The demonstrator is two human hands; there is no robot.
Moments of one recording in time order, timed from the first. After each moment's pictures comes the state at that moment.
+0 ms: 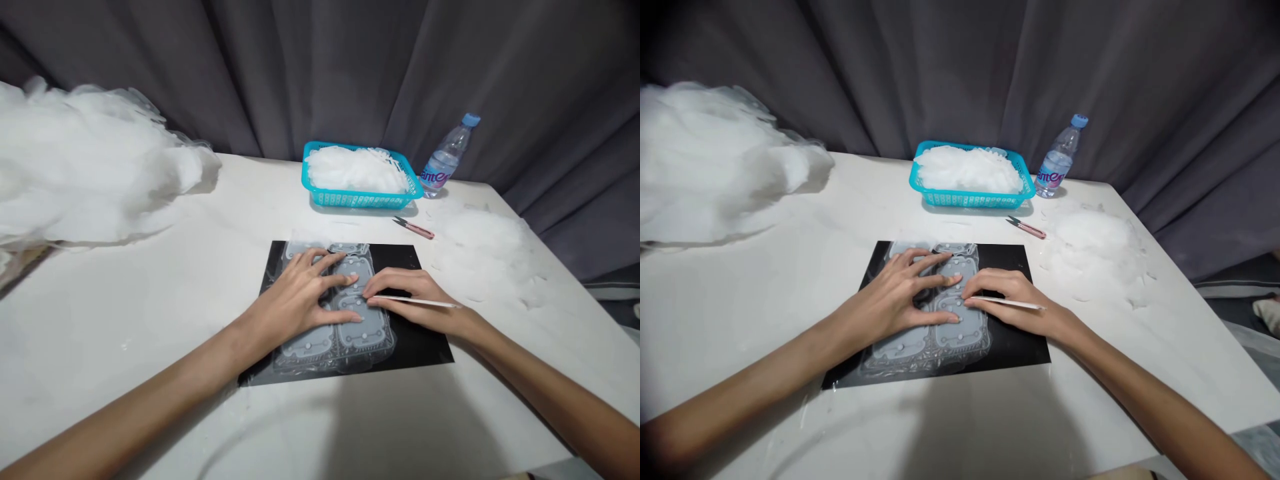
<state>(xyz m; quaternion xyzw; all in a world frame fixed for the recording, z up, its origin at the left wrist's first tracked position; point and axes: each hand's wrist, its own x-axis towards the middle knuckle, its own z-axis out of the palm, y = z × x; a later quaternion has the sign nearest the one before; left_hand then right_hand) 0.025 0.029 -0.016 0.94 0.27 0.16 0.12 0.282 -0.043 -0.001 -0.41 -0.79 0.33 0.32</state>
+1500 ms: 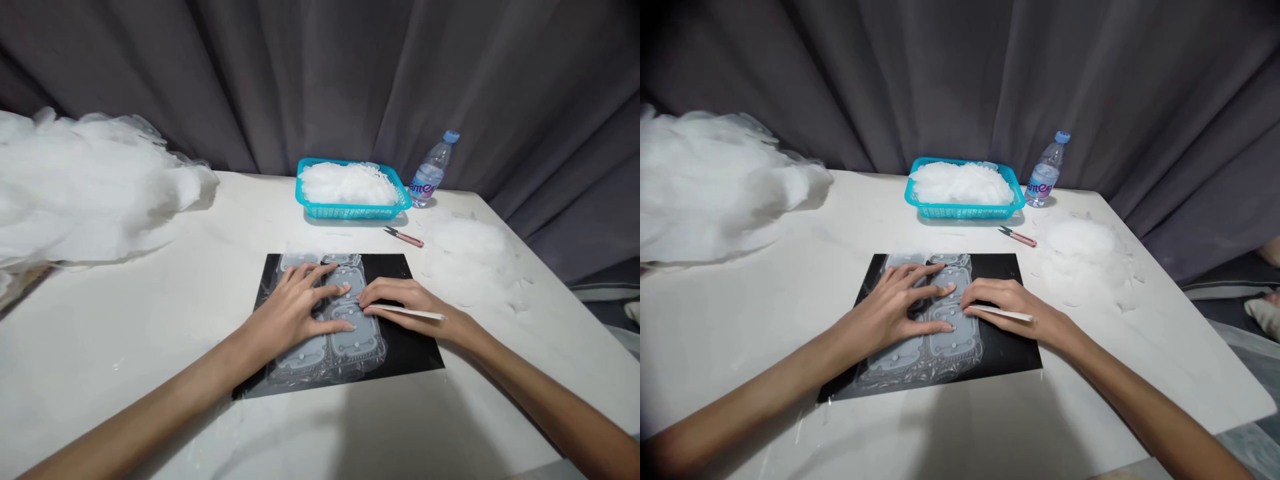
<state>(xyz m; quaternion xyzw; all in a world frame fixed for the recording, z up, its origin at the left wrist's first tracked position) 0.025 0.028 -0.016 0.93 0.30 0.14 0.14 0.292 -0.042 0.000 -0.37 -0.84 0.30 0.28</state>
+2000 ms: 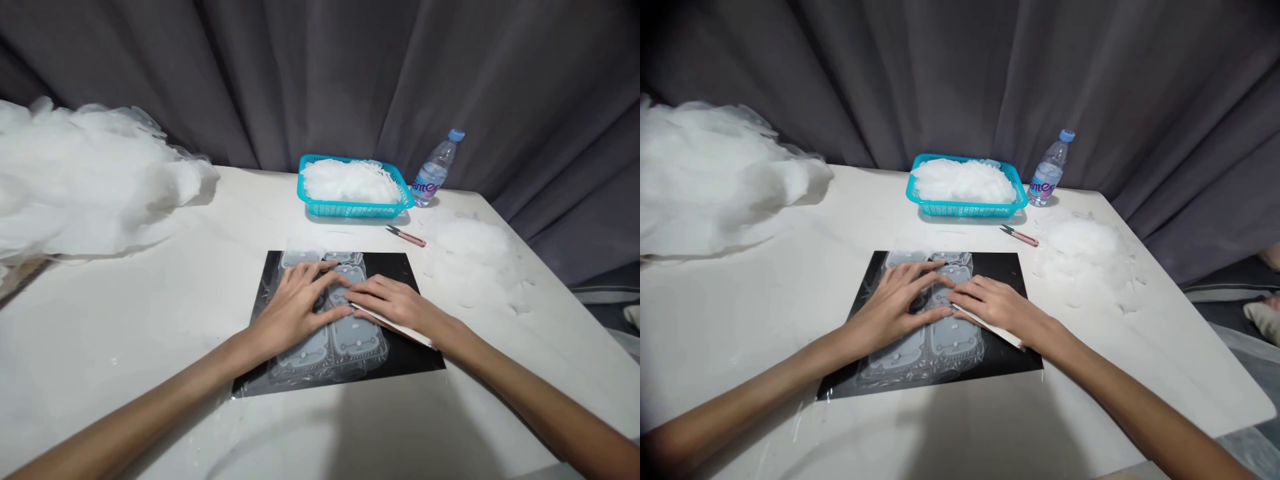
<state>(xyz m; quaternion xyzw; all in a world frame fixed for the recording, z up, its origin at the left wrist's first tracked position) 0.025 0.028 -0.024 0.91 0.32 0.17 0.21 0.275 -0.036 -0.024 -0.37 -0.90 0.05 0.24</state>
